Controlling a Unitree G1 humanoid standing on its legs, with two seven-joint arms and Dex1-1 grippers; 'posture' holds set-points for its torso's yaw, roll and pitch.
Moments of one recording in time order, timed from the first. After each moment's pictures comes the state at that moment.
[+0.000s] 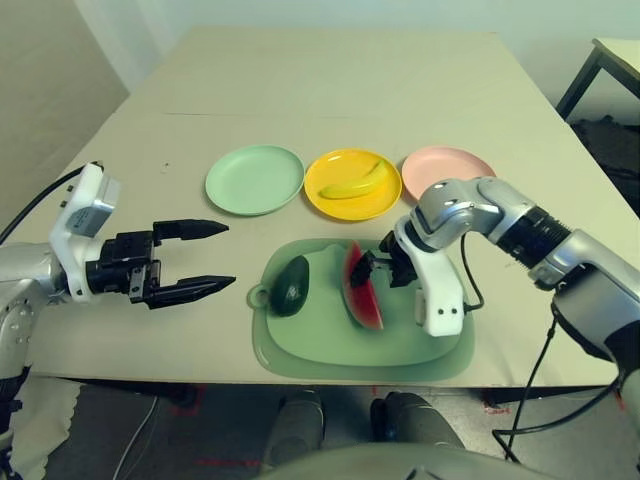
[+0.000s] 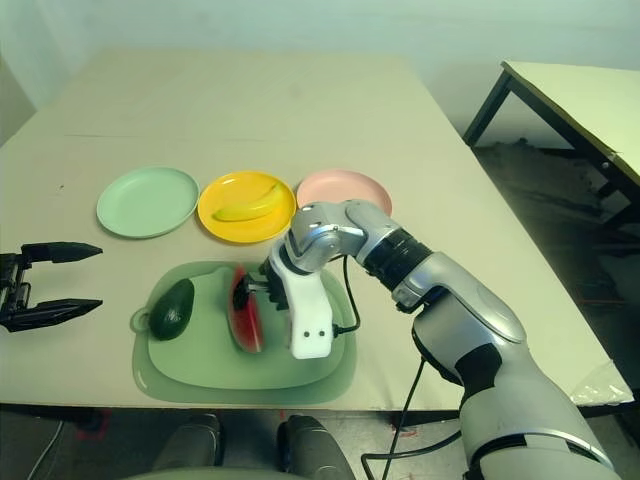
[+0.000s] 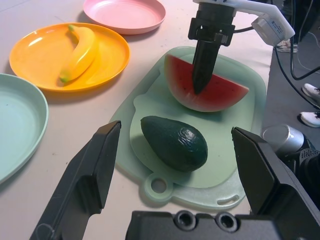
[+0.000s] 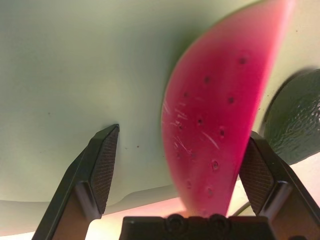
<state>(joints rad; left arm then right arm) -0.02 1.02 0.39 -0.16 -0.71 0.43 -1.37 -1.07 -0.55 0.88 0.46 -0.45 -1.21 1.19</state>
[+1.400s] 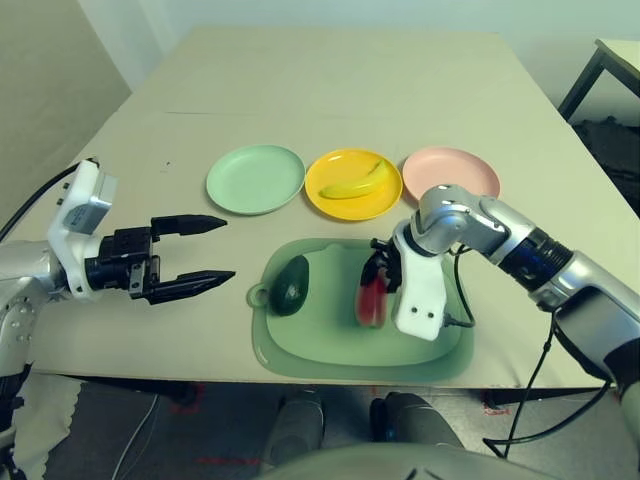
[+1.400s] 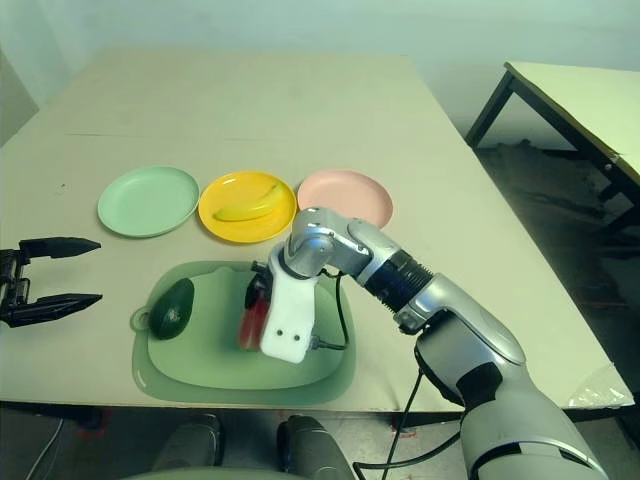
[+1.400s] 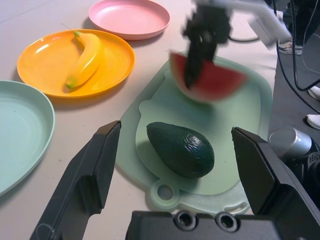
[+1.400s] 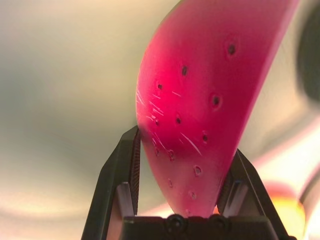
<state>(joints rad) -0.04 1.01 0.39 -0.14 -0.70 0.41 -1.37 -1.07 -0.53 0.74 0.41 -0.31 -0.70 1.41</state>
